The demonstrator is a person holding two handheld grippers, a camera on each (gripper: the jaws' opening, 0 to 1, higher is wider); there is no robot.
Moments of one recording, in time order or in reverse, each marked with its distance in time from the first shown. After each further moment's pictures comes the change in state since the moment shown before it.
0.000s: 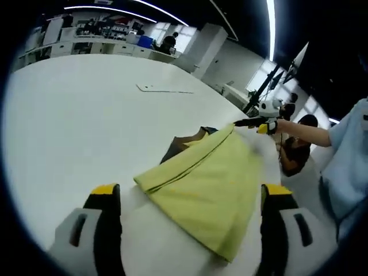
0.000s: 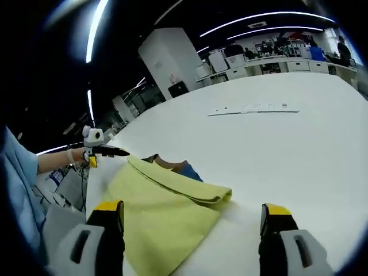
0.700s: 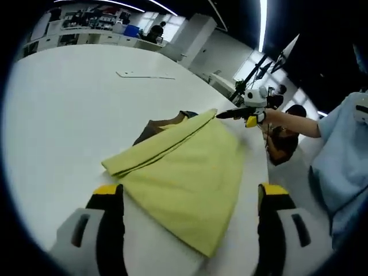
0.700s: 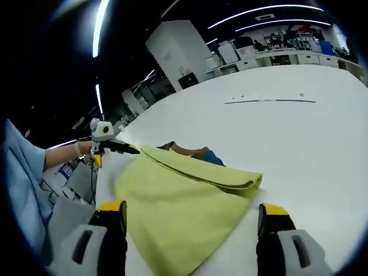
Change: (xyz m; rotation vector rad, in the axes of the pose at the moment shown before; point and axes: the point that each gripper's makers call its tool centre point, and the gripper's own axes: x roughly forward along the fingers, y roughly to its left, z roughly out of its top) left arm 0.011 -0.026 -0.023 -0.004 0.079 -0.082; right arm 0.014 0.032 -0.021 -0.007 0.063 0.089
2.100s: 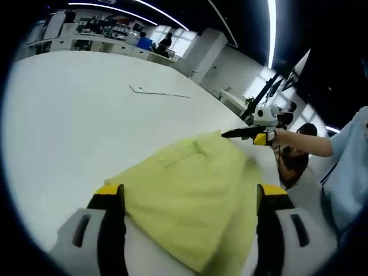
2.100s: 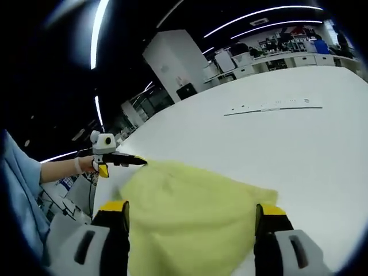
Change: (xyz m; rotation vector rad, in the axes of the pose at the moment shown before) left arm 0.023 0.029 0.037 -0.044 -0.128 0.063; right arm 0.029 -0.010 0.034 0.034 -0.090 0.001
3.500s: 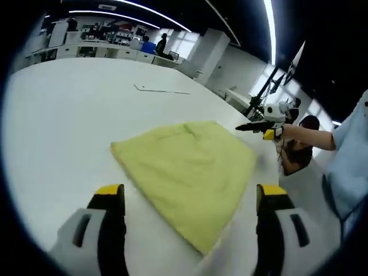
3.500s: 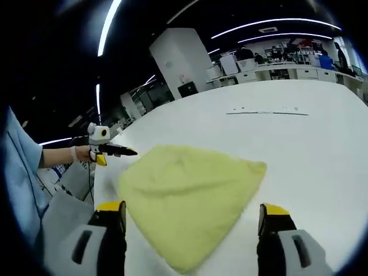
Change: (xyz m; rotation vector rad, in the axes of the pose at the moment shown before) left arm -0.056 -0.028 -0.044 0.030 -0.017 0.085; right arm -0.065 0.027 -0.039 -0.088 0.010 -0.062
